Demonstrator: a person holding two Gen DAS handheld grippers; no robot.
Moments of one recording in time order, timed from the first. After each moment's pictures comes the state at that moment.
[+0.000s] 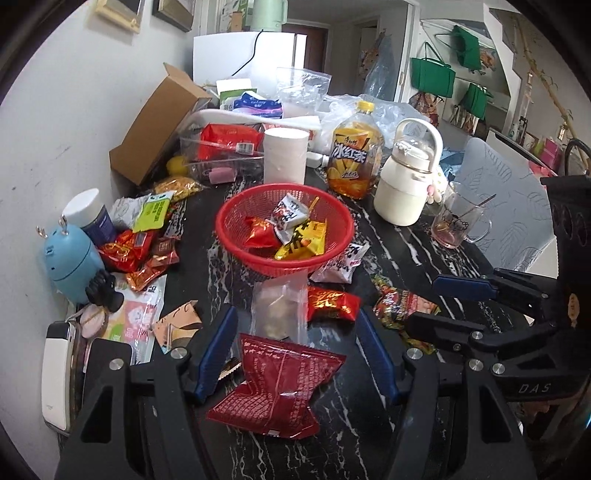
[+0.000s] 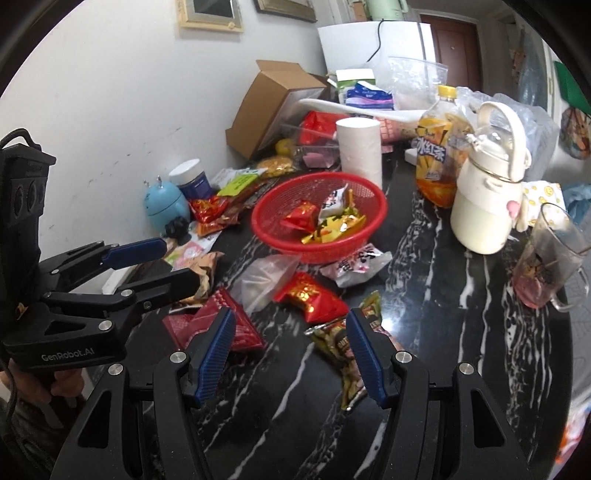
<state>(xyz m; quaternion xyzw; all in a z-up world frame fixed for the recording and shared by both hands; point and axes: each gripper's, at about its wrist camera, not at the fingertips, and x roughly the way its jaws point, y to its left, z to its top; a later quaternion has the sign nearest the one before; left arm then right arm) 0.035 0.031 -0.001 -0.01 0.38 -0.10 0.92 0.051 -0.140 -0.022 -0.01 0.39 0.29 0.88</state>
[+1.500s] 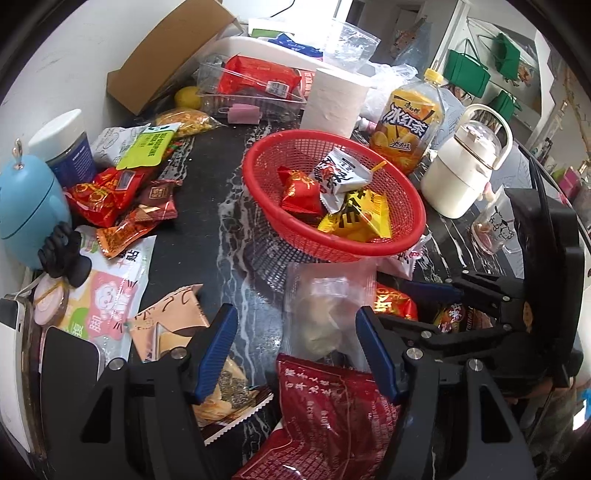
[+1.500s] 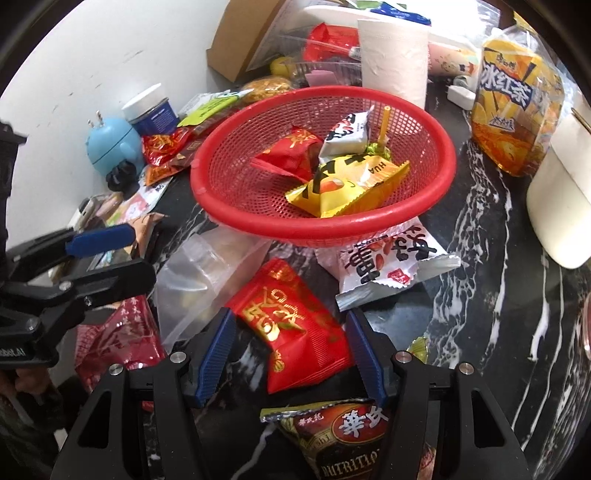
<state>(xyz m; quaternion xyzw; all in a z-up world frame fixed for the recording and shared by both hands) 0.105 0.067 -0.062 -0.08 0.45 -0.09 0.88 0.148 -0.087 -0.106 -0.08 0.48 0.30 0.82</state>
